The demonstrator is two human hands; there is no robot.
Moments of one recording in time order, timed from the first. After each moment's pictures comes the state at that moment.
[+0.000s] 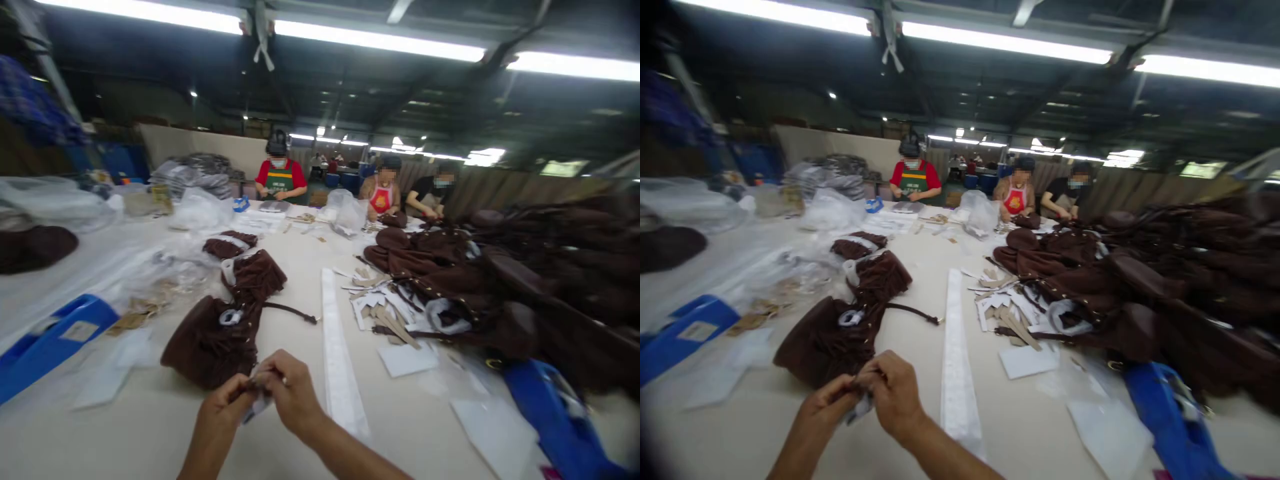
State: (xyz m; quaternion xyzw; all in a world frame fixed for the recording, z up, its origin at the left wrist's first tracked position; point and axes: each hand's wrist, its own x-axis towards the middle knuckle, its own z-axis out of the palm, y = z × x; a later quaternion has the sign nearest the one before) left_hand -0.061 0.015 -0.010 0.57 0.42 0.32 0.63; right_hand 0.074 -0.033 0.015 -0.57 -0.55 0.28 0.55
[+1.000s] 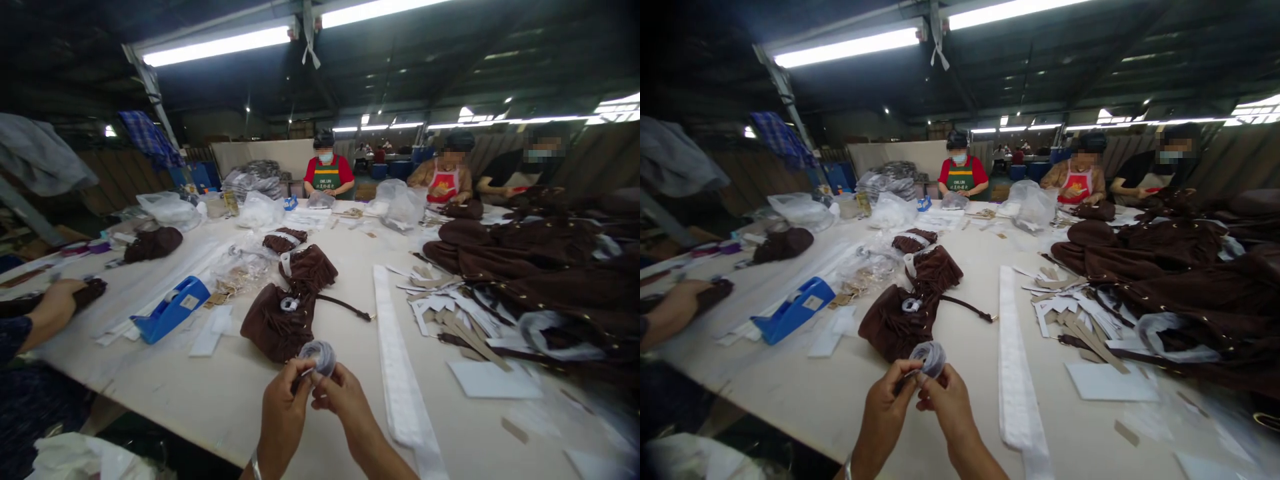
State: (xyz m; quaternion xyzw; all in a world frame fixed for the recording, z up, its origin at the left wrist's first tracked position) left_hand -0.063 -0.007 0.010 0.69 0.44 0.37 0.44; right_hand 0.058 -0.048 -0.008 -0.52 -0.24 0.55 0.62
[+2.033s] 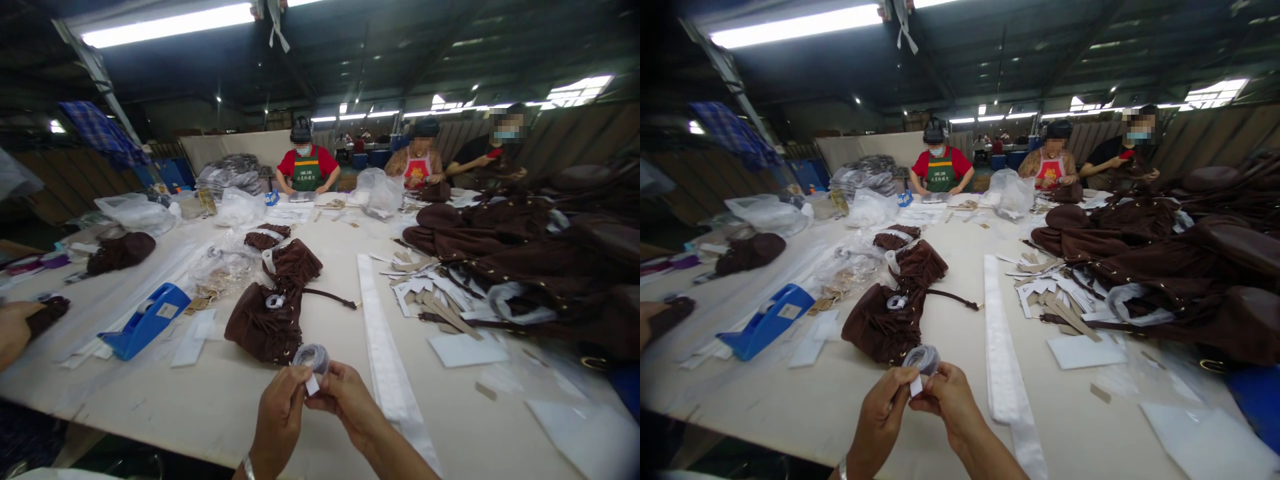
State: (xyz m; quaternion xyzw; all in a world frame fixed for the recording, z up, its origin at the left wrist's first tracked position) left_hand -0.066 -0.008 -0.020 0.84 0.27 0.38 0.29; right_hand 0.075 -0.068 -0.003 -0.46 -0.15 0.62 0.62
